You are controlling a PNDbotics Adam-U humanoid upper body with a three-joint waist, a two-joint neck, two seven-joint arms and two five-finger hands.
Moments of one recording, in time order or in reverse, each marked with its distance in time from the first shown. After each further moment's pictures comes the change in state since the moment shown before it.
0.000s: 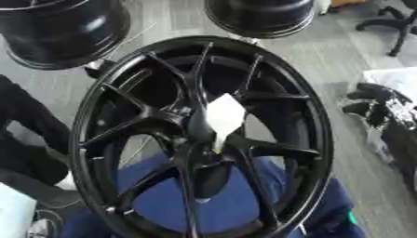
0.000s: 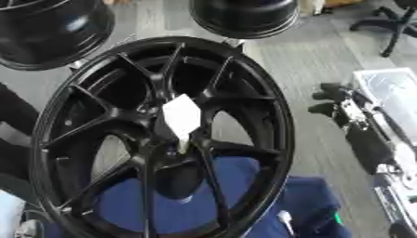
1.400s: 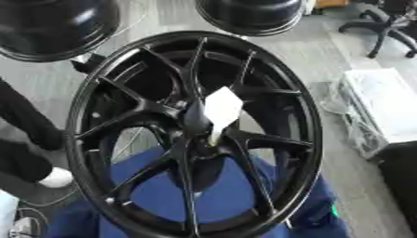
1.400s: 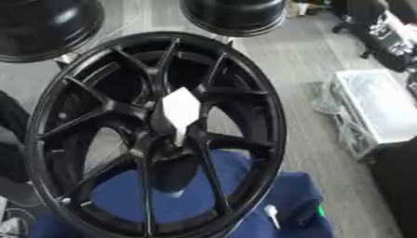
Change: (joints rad) left arm 0.046 0.046 0.006 0.001 -0.008 0.000 0.008; right arm -0.342 -0.495 0.184 -0.074 -0.267 -0.322 0.317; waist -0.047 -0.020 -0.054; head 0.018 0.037
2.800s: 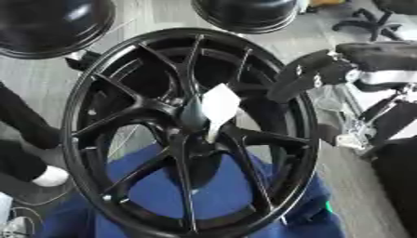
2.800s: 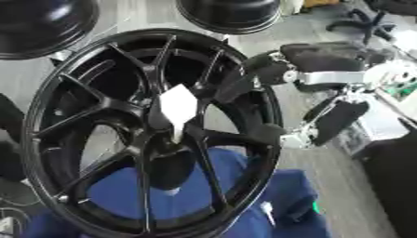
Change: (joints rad) left arm 0.000 0.001 -0.006 0.005 0.000 0.007 -0.013; right arm -0.117 -0.079 0.243 -0.001 0.624 -0.222 0.157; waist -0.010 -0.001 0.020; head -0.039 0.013
